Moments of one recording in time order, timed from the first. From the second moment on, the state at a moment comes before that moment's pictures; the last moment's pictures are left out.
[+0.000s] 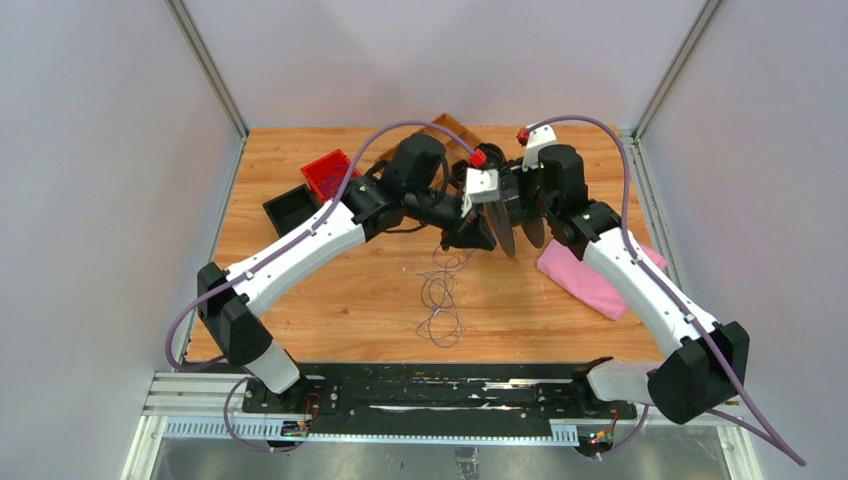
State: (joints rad) left arm -0.85 1.60 1.60 -0.54 0.81 0.30; right arm 0.44 1.29 1.18 -0.33 0.22 -0.06
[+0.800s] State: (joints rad) left arm -0.59 1.68 1.66 -0.25 0.88 -0.13; right arm 0.45 1.16 0.98 -0.24 -0.16 -0.18
